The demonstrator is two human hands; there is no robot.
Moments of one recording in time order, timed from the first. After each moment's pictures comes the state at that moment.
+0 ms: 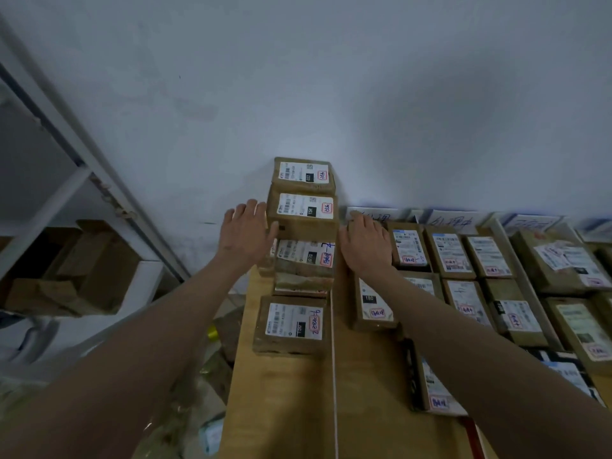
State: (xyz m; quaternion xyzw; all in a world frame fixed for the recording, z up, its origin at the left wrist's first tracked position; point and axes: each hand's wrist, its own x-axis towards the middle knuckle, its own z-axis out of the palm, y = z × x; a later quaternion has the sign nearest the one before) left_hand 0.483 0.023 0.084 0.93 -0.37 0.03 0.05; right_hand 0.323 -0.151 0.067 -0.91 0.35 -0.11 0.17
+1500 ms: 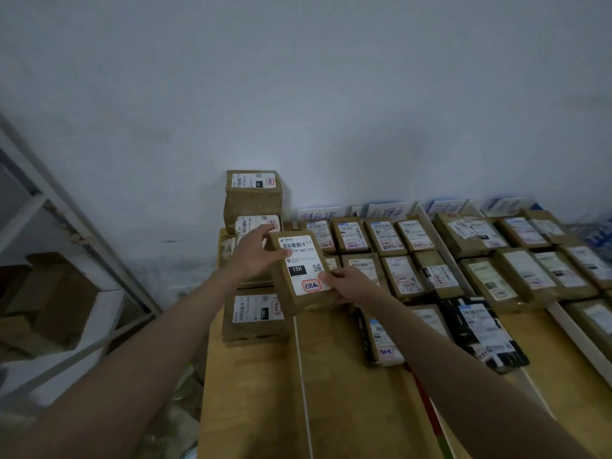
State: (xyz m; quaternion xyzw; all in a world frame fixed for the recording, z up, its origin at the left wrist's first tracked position) left_hand 0.361 0.019 0.108 0.81 -0.36 -0.27 0.38; right_hand 0.162 -0.099 0.091 -0.69 0.42 0.00 0.59
